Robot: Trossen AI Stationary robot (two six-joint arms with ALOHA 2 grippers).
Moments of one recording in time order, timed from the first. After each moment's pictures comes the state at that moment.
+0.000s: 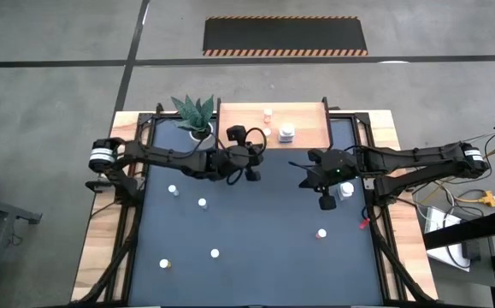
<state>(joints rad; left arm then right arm) 0.05 1.69 1.17 0.12 -0.64 0.42 0.00 1.04 0.81 -0.53 -0.08 -0.19</state>
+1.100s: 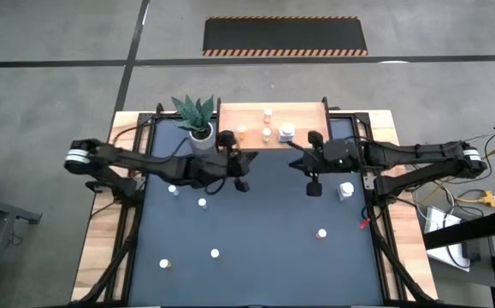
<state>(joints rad) -0.06 1.47 1.07 0.14 -0.62 0.49 -0.03 1.10 0.96 -0.42 0.14 -0.20</state>
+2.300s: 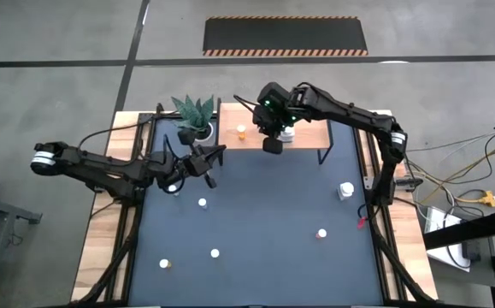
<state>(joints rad) -0.07 1.06 0.63 0.50 -0.61 0.69 -0.37 1.86 1.91 -1.04 -0.08 -0.33</state>
